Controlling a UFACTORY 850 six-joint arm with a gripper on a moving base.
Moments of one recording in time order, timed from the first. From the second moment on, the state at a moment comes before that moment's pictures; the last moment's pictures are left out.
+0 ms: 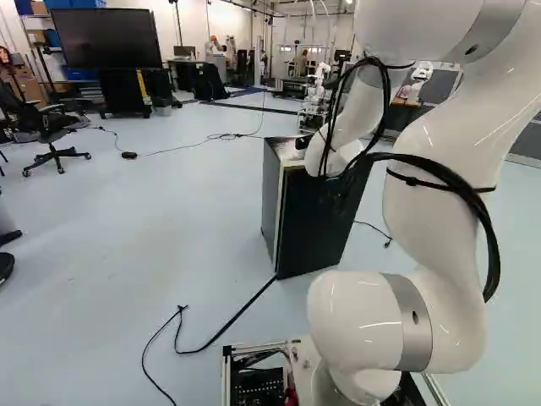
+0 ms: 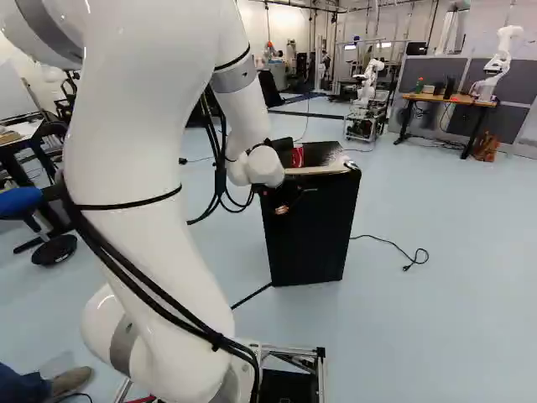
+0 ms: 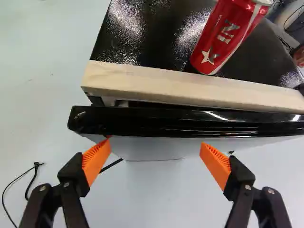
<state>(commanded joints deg) -13.3 -15.4 -41.3 -21.8 21.2 0.0</state>
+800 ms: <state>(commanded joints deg) -12.6 -17.0 -43.3 -21.8 21.2 0.0</state>
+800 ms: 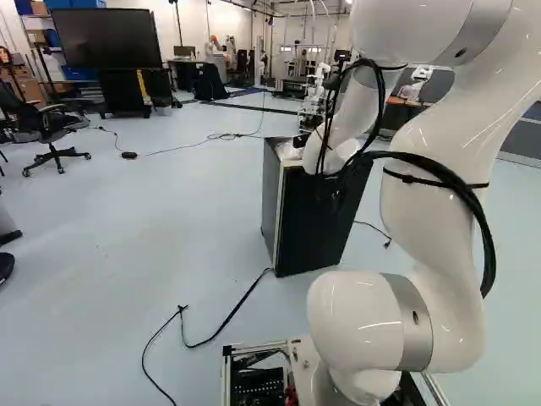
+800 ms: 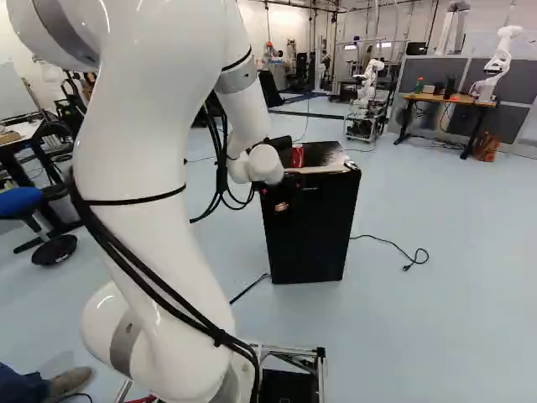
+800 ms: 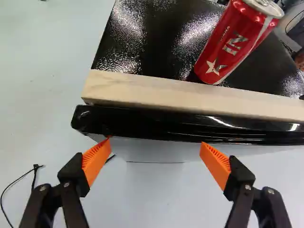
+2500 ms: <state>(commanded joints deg) -15.1 -8.6 -33.4 -21.8 30.1 0.0</state>
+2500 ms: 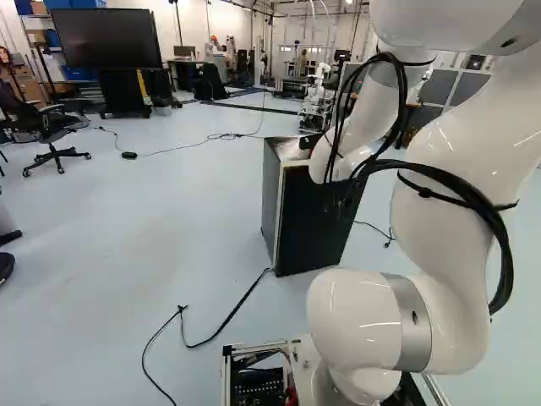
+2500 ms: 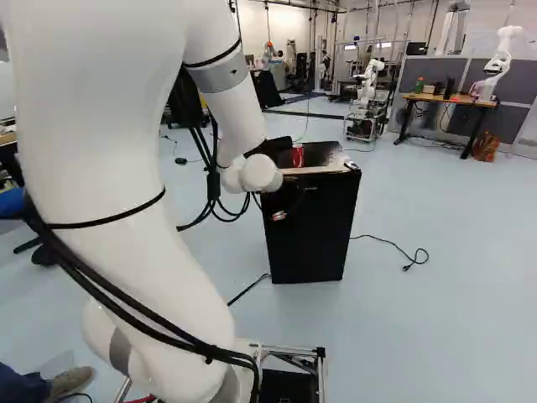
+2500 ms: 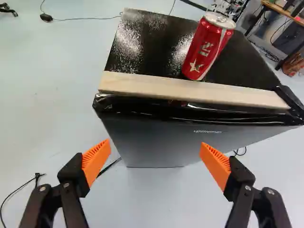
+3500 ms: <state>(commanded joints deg) -14.9 -9.8 -34.7 -16.1 47.8 0.0</state>
